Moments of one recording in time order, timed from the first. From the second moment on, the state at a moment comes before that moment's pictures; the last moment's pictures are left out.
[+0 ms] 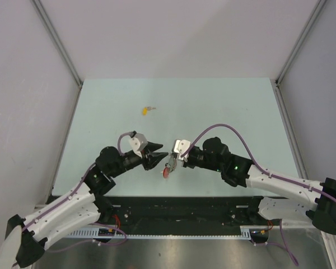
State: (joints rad) left arm -0.76 0.67 0.43 0.27 0.28 -0.10; right arm 1.03 1.08 0.75 0.06 -0.13 -0.40
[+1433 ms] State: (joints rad) left arm -0.54 1.18 0.81 -0.26 0.97 0.30; right arm 1.05 1.07 0.75 0.02 -0.15 -0.43
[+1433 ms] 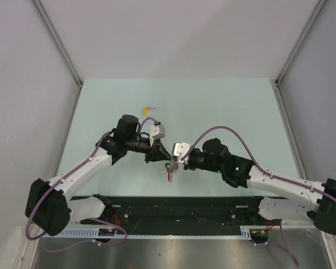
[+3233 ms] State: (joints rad) left arm -0.64 0.73 0.51 0.15 0.48 -0.20; right arm 1.11 1.05 0.70 0.15 -0.01 -0.41
